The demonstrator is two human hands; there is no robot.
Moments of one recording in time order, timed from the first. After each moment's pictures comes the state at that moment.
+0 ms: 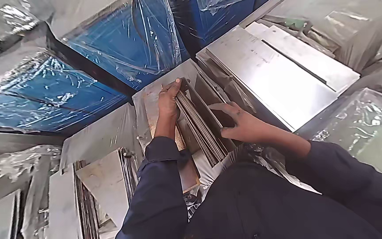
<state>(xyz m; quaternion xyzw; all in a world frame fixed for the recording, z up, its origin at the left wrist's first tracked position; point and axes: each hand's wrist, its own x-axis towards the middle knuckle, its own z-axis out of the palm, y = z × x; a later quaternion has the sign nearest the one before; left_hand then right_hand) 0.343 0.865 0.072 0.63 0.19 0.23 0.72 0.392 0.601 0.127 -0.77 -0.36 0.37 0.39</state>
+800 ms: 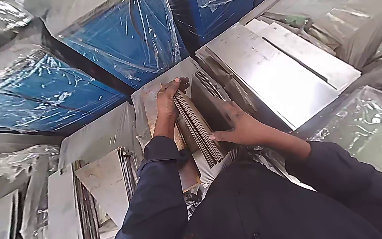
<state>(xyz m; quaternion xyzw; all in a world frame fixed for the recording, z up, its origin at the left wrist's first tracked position) 0.339 0.867 0.073 0.63 0.17 0.22 0.72 0.383 0.604 0.123 -0.78 -0.36 0.35 0.39</state>
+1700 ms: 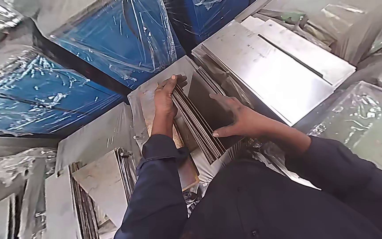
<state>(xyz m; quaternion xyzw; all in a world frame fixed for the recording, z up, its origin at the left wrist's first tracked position) 0.328 0.857 0.072 0.65 0.19 0.21 0.71 0.396 0.596 0.117 -0.76 -0.34 0.37 0.41</state>
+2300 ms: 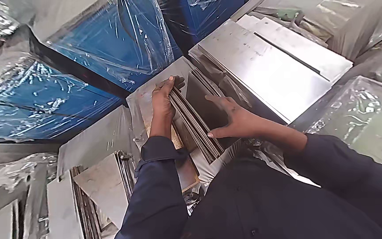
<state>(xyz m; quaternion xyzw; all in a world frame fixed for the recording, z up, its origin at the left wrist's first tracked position) 0.330 0.852 0.081 0.66 0.21 0.21 0.69 0.391 0.602 0.116 -0.78 -0.34 0.35 0.39</state>
